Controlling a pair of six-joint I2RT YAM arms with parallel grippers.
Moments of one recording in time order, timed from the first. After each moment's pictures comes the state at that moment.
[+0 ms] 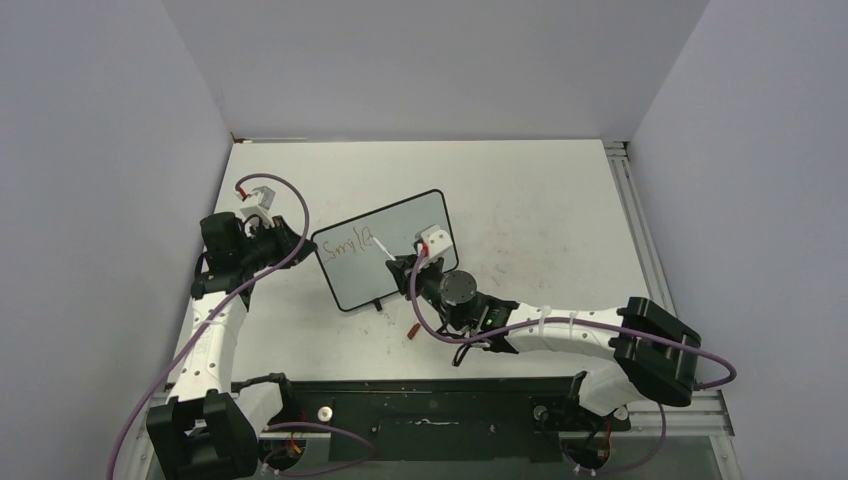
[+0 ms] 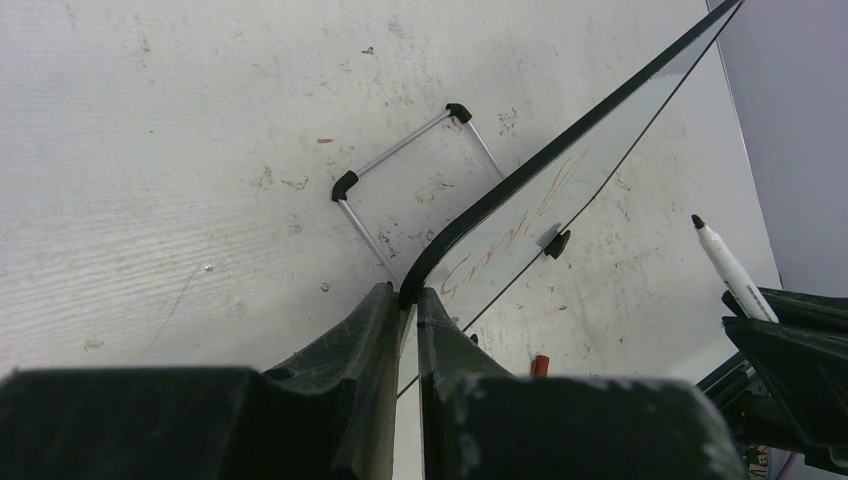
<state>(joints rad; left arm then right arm) 0.18 1.03 0.74 -0.28 0.67 -0.25 1.13 1.44 0.75 0.64 0.39 0.20</state>
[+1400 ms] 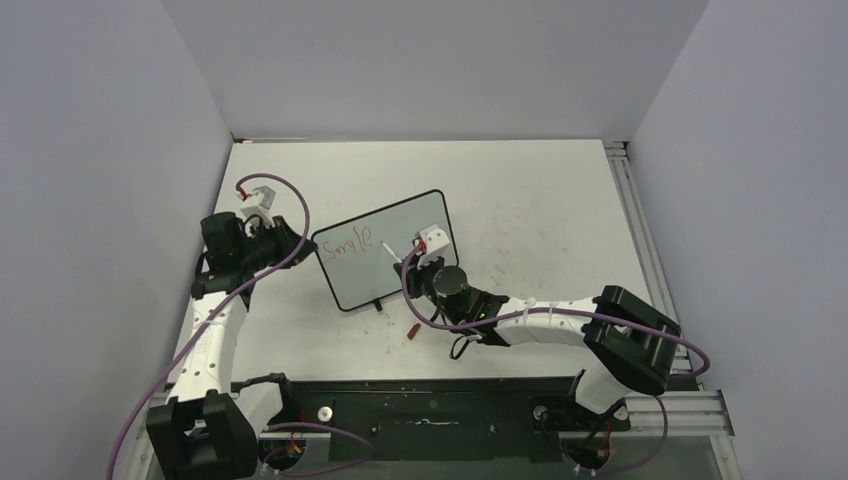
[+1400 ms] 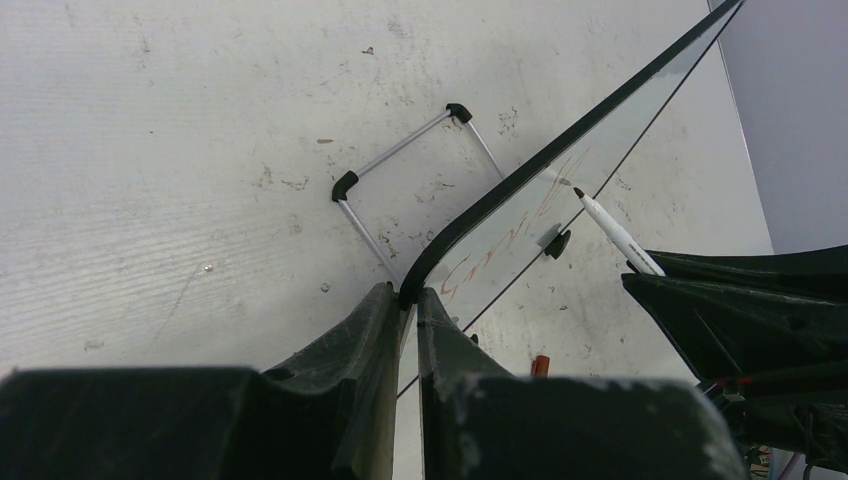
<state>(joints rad) 0.17 1.03 0.74 -0.28 0.66 -0.25 1.05 1.55 0.72 0.63 0.36 0.26</state>
